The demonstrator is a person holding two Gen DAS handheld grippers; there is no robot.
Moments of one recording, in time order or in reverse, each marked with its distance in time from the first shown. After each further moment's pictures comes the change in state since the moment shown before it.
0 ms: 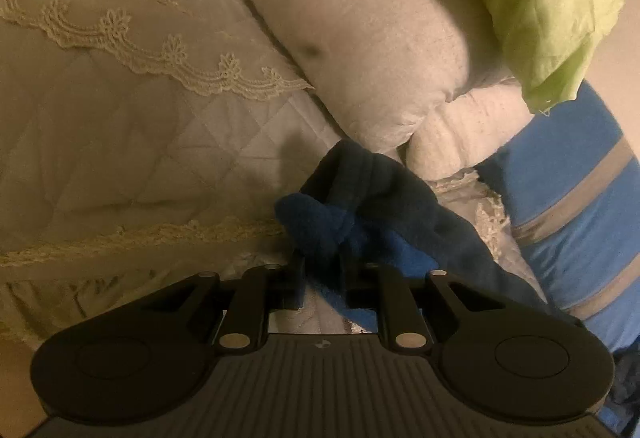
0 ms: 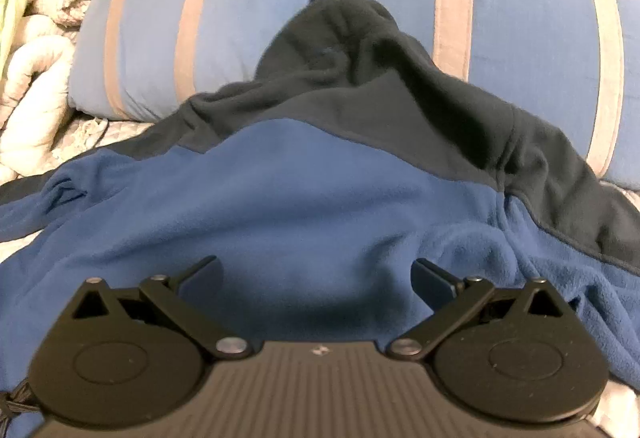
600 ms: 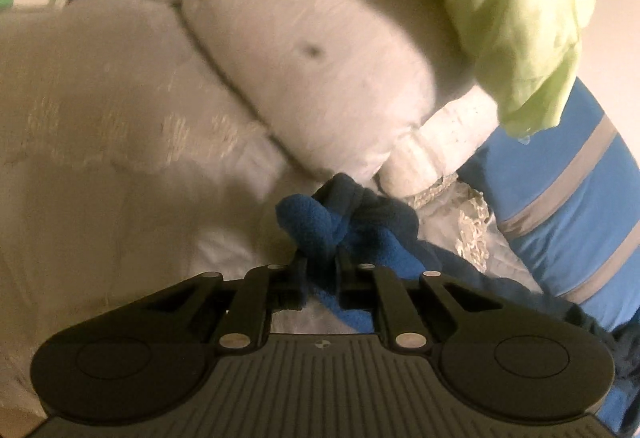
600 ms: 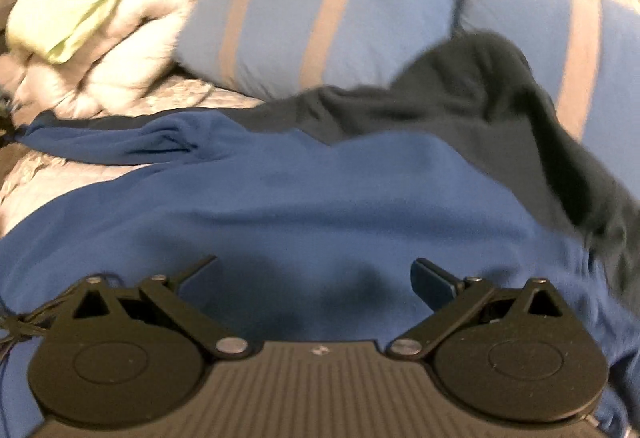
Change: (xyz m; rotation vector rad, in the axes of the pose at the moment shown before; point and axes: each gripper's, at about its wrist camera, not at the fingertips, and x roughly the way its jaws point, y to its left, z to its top) left arm 0.011 -0.023 0.055 0.162 0.013 -0.032; right arm -0.010 0.059 -0.016 -0.225 -0.008 0.171
